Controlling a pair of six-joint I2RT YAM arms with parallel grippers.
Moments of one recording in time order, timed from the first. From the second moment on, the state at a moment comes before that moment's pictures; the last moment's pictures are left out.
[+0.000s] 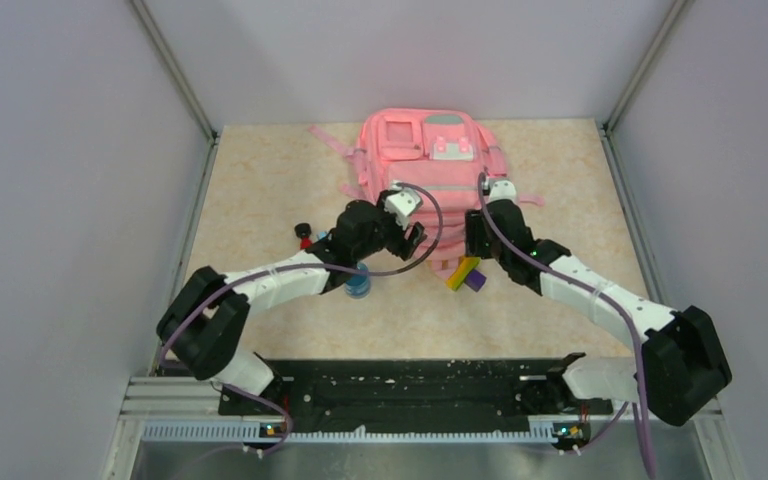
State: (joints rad) left arm -0.71 1.48 0.84 0.38 0.12 0.09; right arm 0.58 1.24 0.80 -0.22 0.33 0.30
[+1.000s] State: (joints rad) left arm -0.79 1.80 1.01 0.44 0.18 0.17; right arm 0.33 1.20 0.55 0.09 -0.05 0.62
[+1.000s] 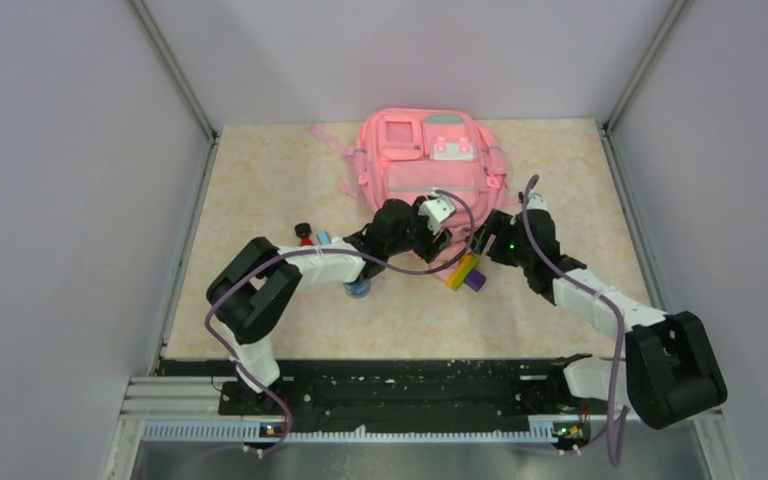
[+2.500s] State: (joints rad) left arm -0.79 1.75 1.01 0.32 0.18 0.18; right arm 0.33 1.35 0.66 0.19 -0.35 0.17
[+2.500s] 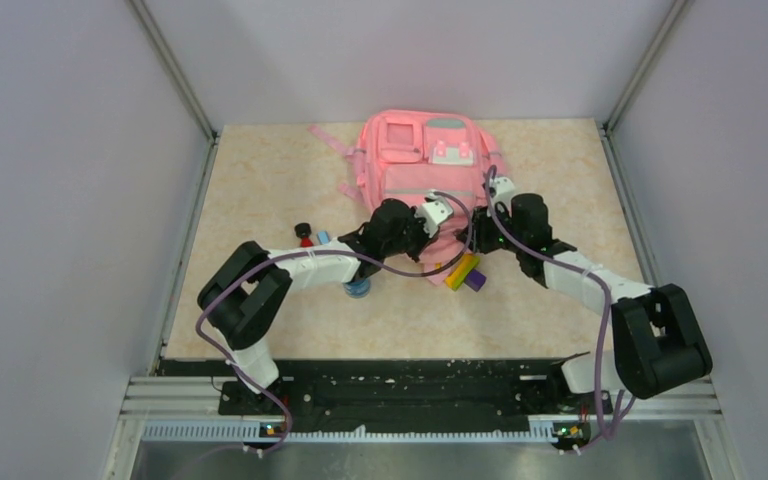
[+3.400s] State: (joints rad) left arm -0.80 1.55 0.91 0.28 0.08 0.20; right arm 0.33 1.33 0.76 -0.01 -0.05 0.22
